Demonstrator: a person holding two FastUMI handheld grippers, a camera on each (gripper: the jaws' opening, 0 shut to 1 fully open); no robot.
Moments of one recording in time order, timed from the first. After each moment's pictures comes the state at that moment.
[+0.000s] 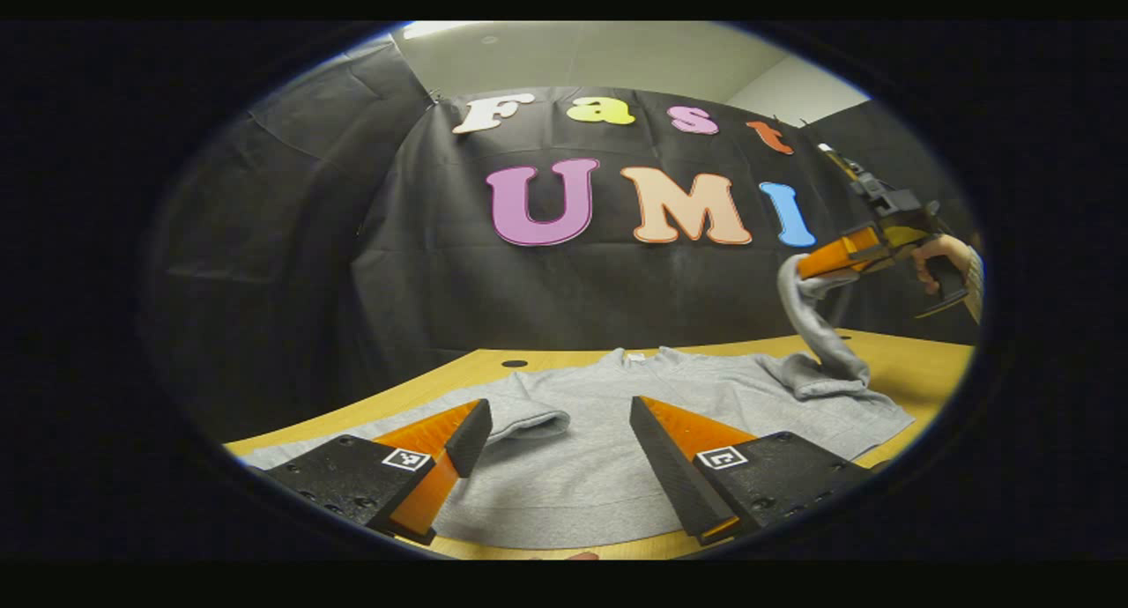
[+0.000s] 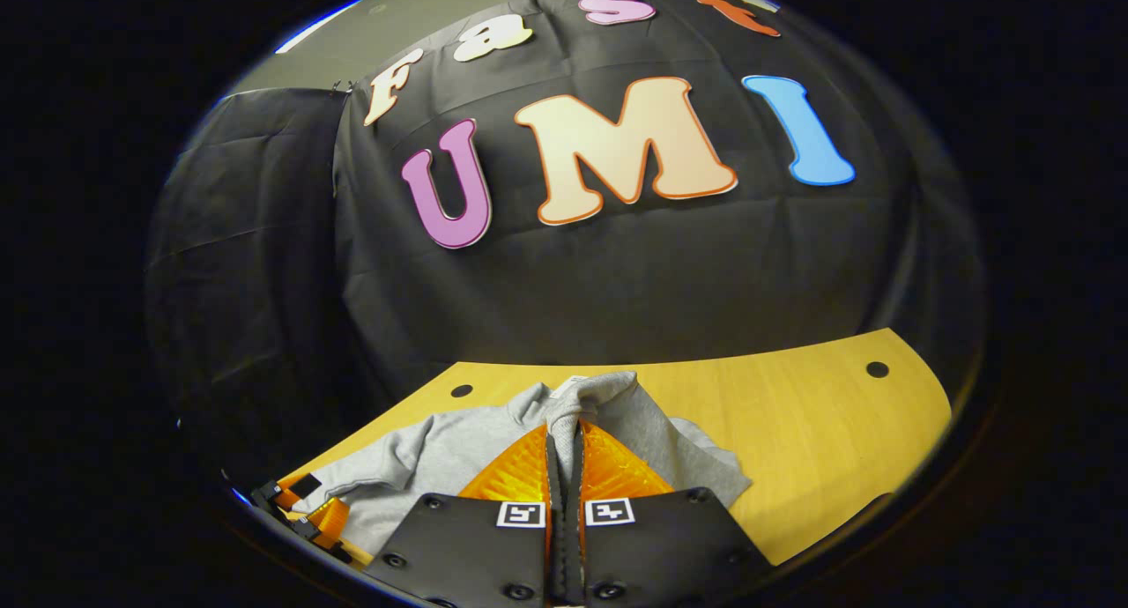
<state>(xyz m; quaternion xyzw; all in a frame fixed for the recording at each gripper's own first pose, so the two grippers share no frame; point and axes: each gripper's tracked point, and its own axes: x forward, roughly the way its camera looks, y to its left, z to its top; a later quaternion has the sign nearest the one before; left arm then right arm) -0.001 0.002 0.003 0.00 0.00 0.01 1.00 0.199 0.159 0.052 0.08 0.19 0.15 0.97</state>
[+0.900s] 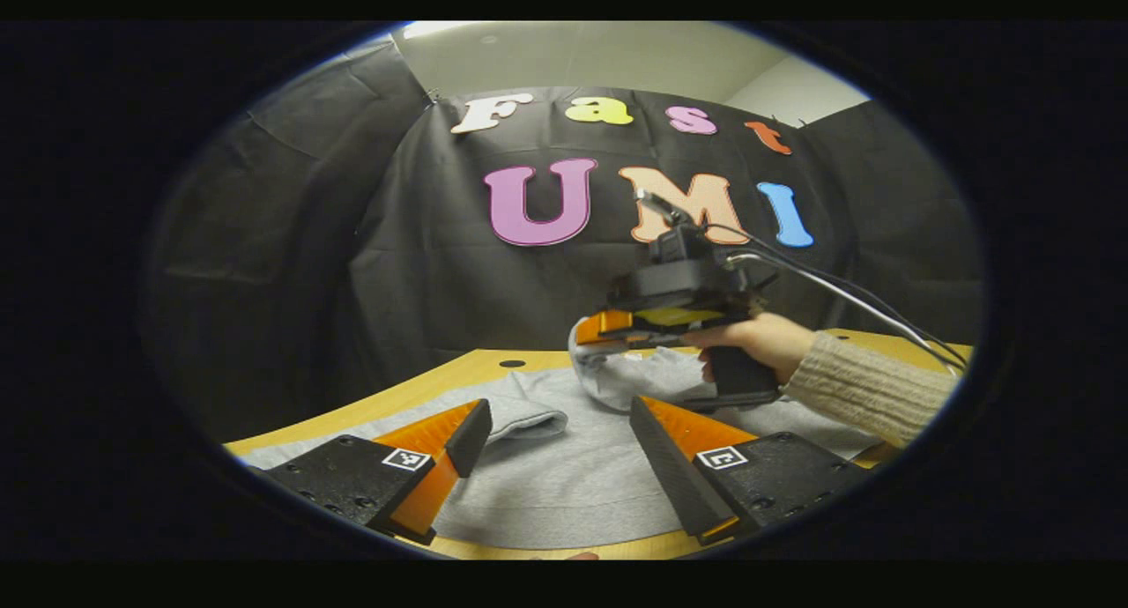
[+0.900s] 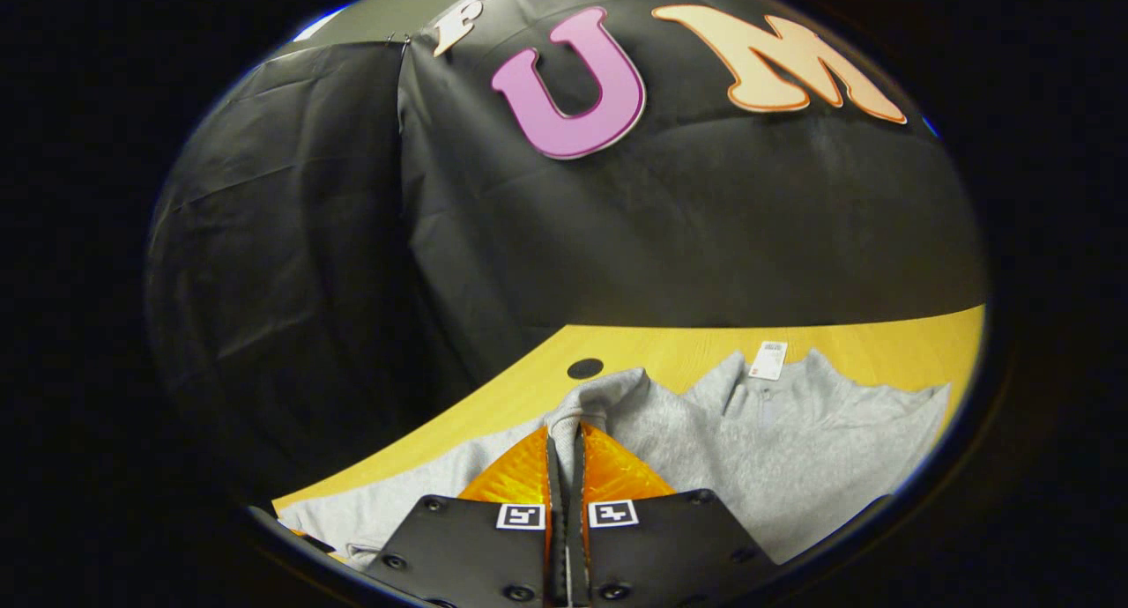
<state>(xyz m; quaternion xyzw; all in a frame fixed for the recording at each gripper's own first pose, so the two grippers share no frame) -0.002 0.000 0.004 0.00 0.00 0.00 1.00 0.254 0.416 -0.082 0.08 0.25 0.27 0.93</state>
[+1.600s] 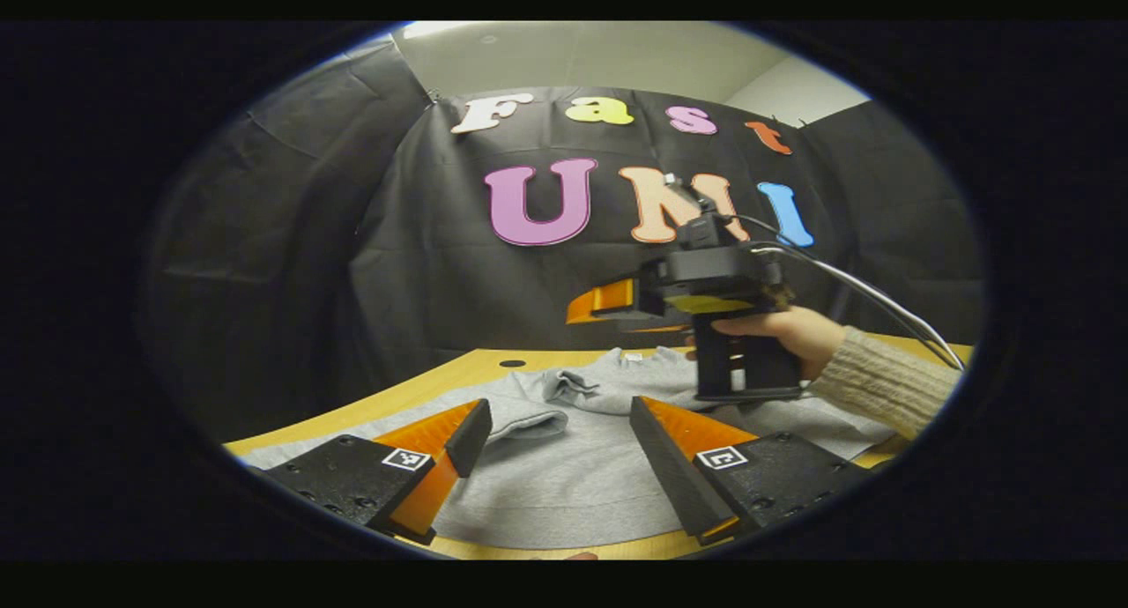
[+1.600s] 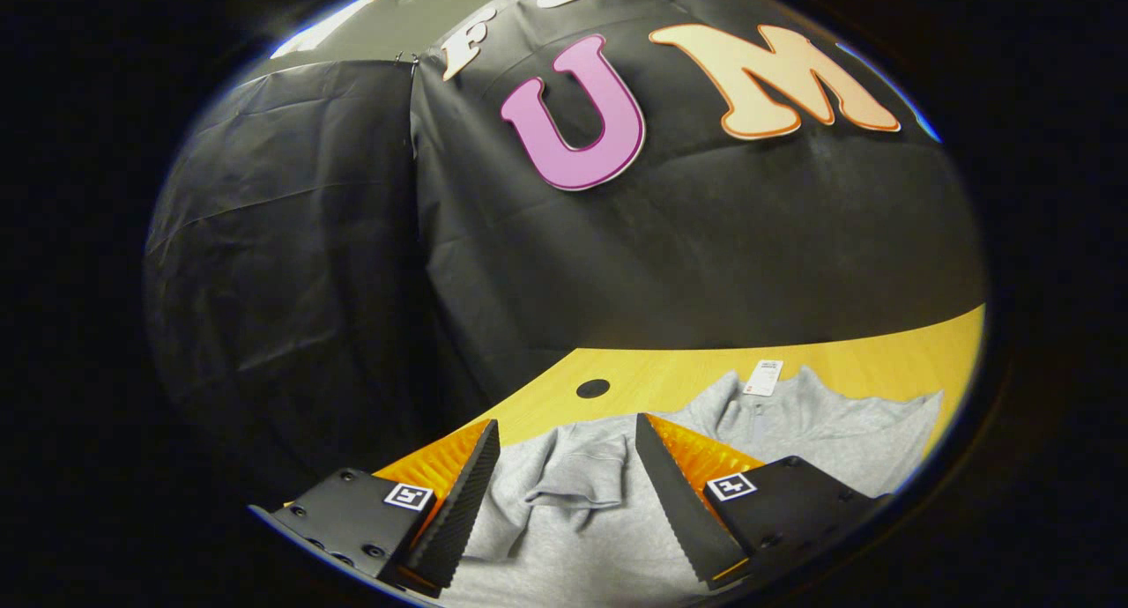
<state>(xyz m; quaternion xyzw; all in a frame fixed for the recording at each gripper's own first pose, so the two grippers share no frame) -0.004 0.001 0.006 0.00 0.00 0.00 1.00 0.236 0.373 -0.017 0.11 0.18 0.28 0.94</state>
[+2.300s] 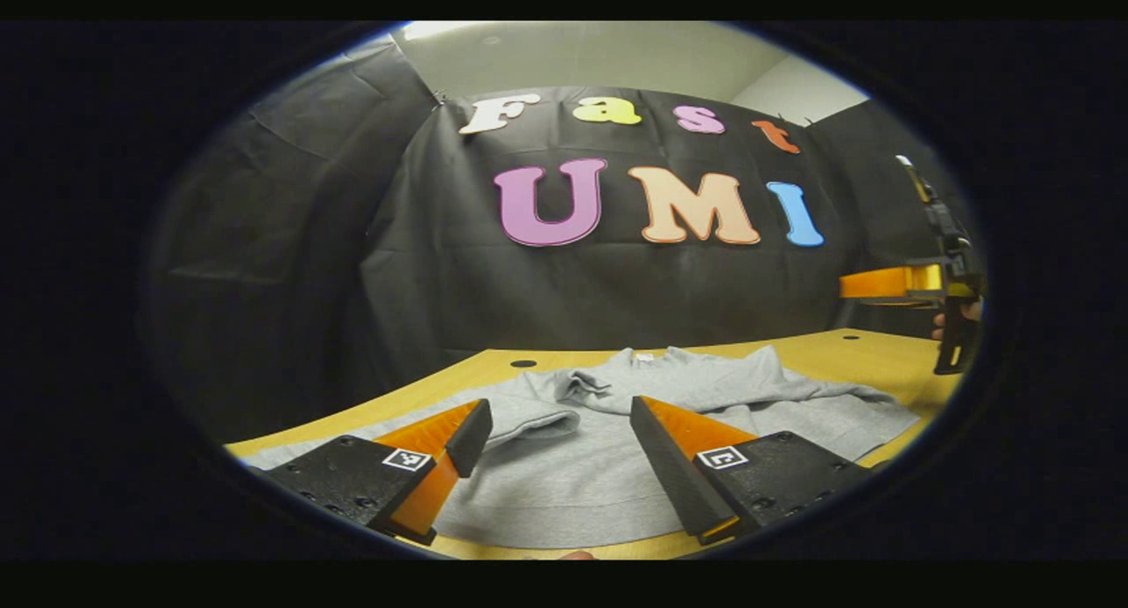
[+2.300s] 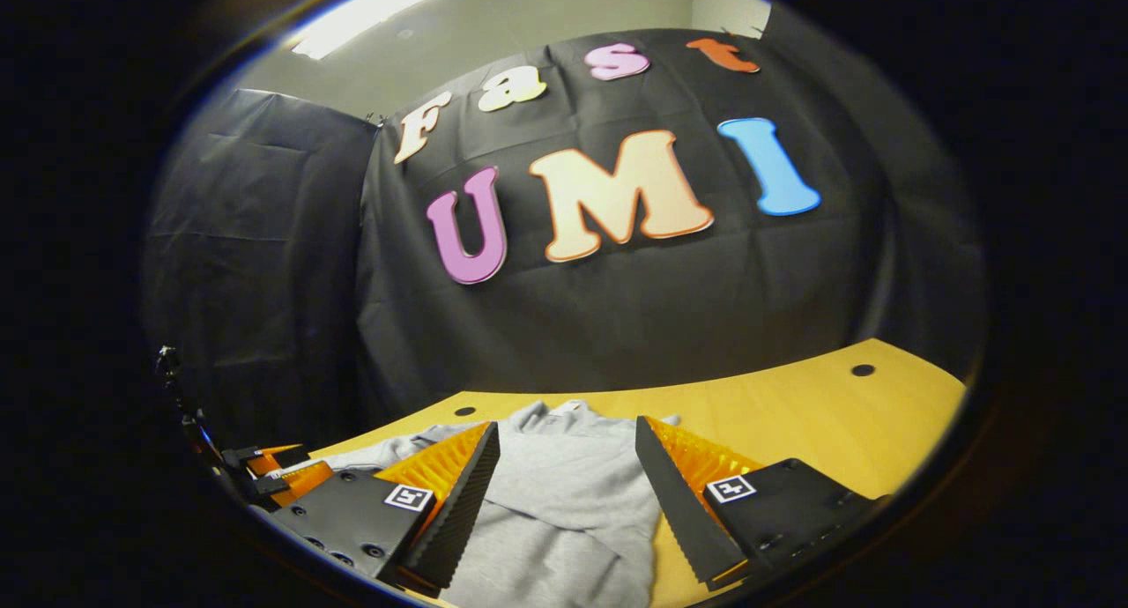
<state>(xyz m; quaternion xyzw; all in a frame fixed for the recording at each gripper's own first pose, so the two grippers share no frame) -0.006 0.019 0.004 0.00 0.00 0.04 1.00 0.097 0.086 0.041 0.10 0.05 0.10 0.99</state>
